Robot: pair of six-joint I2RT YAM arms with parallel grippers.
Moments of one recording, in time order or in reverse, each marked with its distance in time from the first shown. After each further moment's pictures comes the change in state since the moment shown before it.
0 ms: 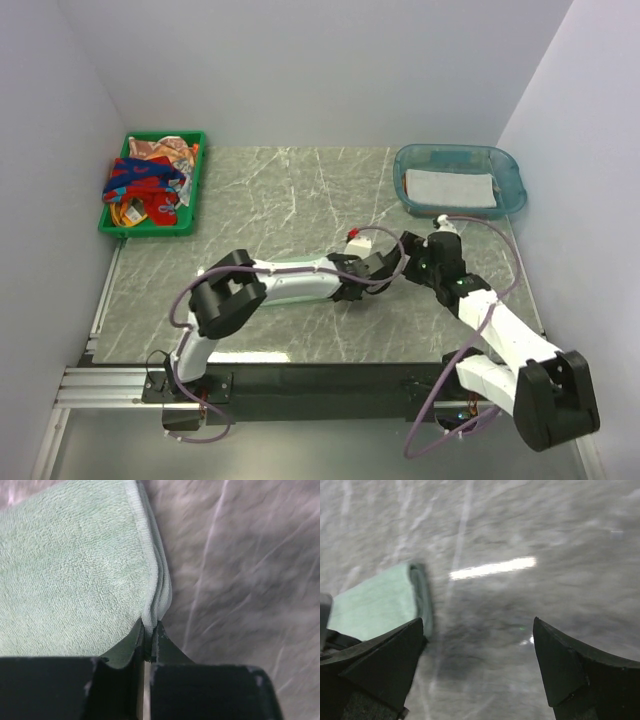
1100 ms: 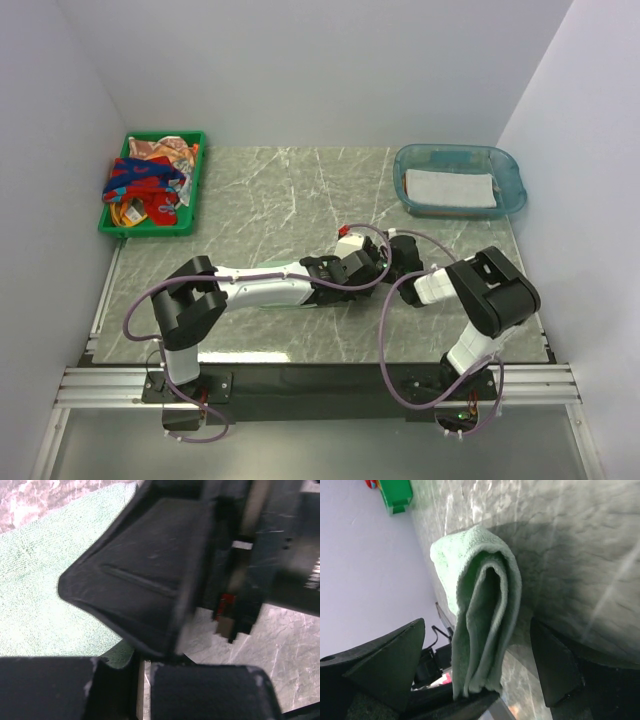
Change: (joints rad) left arm 0.000 -0.250 -0.235 0.208 0.087 0.068; right arm 0.172 0.658 -0.038 0.821 -0.503 0.578
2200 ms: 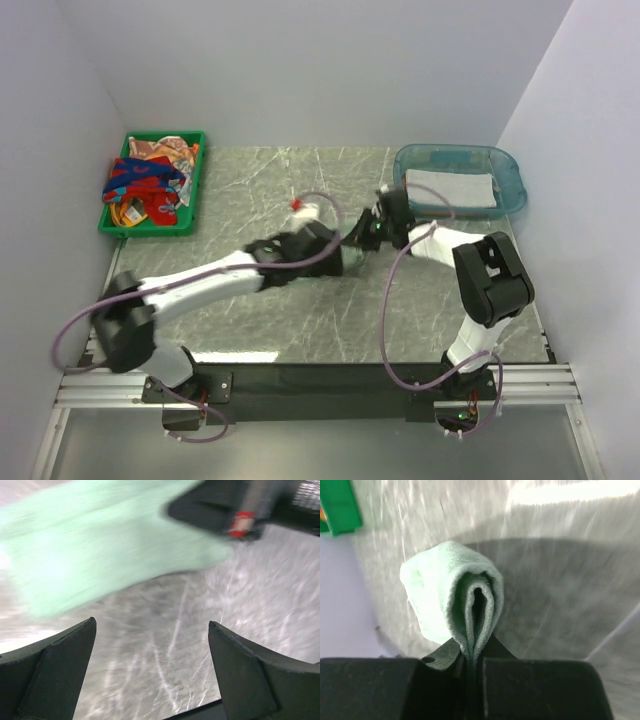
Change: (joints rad) left arm 0.127 -0.265 -0.093 -0.032 0.075 -0.074; right arm -0.054 0.077 0.455 -0.600 0.113 -0.382
